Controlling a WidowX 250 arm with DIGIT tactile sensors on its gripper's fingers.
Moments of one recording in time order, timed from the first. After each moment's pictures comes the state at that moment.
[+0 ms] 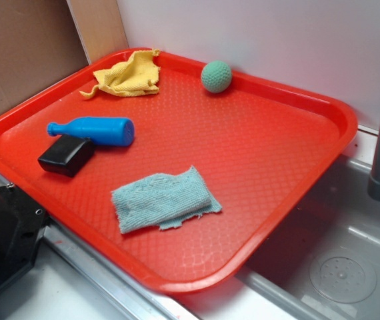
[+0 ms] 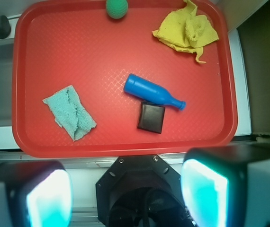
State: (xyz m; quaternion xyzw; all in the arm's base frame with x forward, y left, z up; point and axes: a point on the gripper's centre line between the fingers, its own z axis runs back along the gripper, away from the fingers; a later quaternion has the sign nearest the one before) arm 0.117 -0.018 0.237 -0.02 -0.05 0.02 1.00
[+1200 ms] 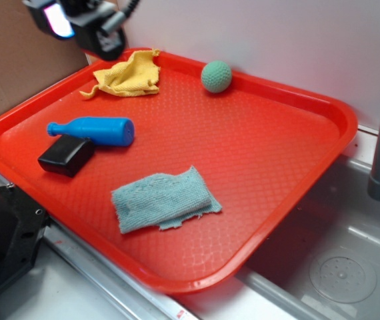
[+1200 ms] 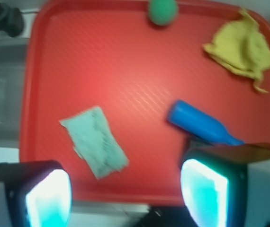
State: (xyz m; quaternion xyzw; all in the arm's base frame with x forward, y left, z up) arm 0.173 -0.079 0.168 -0.04 -0.06 -0.04 1.00
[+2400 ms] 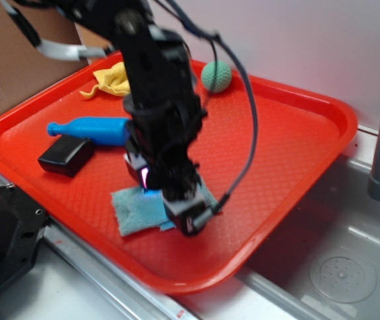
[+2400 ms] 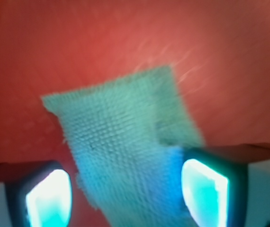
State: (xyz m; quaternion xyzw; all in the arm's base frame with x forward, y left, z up) arm 0.165 -0.127 0.022 -0.01 0.02 -0.09 1.00
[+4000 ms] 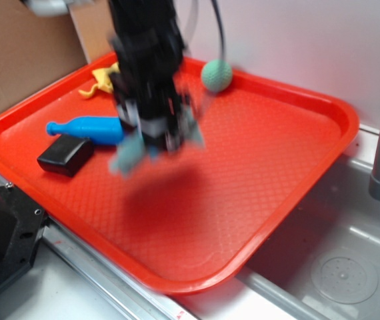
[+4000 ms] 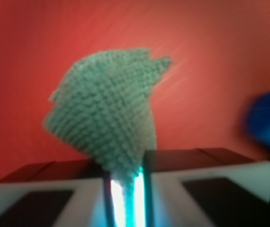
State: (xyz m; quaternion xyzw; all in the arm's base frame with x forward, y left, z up) arm 0.206 -0.067 0.096 -0.03 -0.03 0.06 1.00
